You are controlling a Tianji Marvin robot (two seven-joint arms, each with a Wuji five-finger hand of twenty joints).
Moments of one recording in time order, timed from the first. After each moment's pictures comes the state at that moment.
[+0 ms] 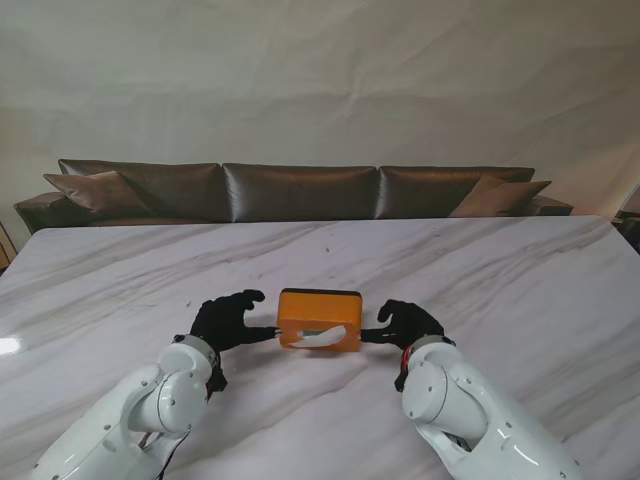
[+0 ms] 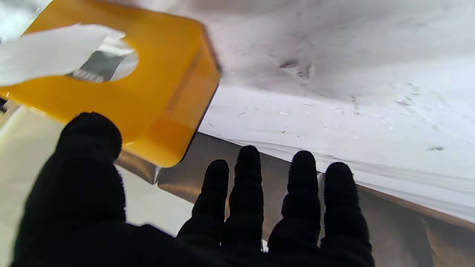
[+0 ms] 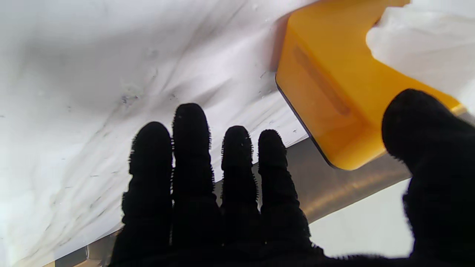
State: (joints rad) left arm 1.49 -1.10 -1.06 -1.60 0.73 0.26 -0.03; right arm -1.49 -1.13 1.01 -1.67 -0.59 0.62 -0.01; left_hand 0.53 -0.31 0.09 0.07 0.17 0.05 0.53 0.45 0.34 -0.04 0.59 0.53 0.25 0.16 0.54 0.70 0.05 0.12 0.68 0.71; right_hand 0.21 -0.67 0.86 0.11 0.45 0.05 0.69 0.53 0.58 0.04 0.84 0.81 0.75 0.13 0.85 0.66 0.47 0.12 1.29 0.55
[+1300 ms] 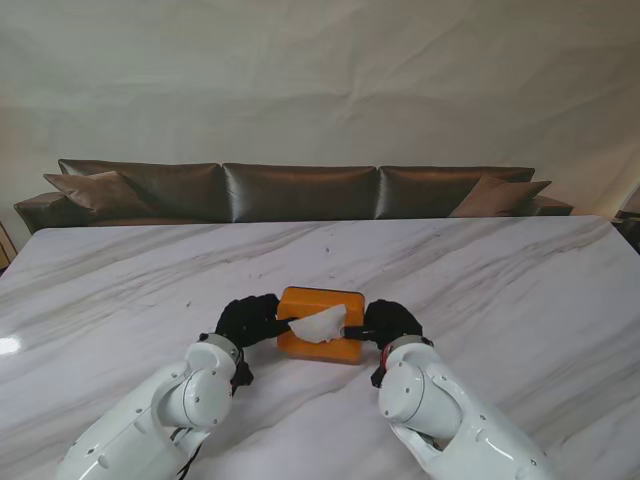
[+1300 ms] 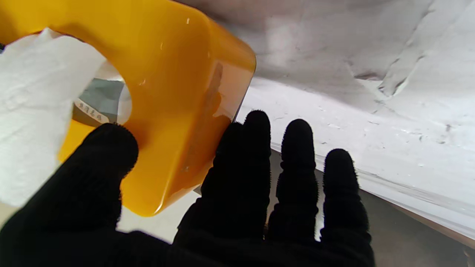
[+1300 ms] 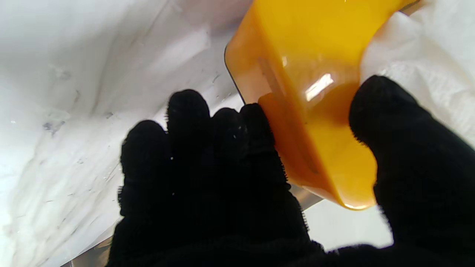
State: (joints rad) left arm 1.37 -1.14 -0.91 -1.44 0.57 0.20 0.15; right arm -1.44 -1.19 0.94 -1.60 -0.48 0.60 -0.17; left_hand 0.43 -0.30 0.42 -0.02 0.54 0.16 0.70 0.49 0.72 0.04 0.67 0.53 0.54 0.11 0.76 0.80 0.19 0.12 0.68 0.72; right_hand 0.35 -0.73 0.96 -0.10 0.77 0.19 0.87 0.46 0.92 0.13 0.93 0.83 1.00 0.11 0.97 0.68 0.66 0.13 1.43 0.56
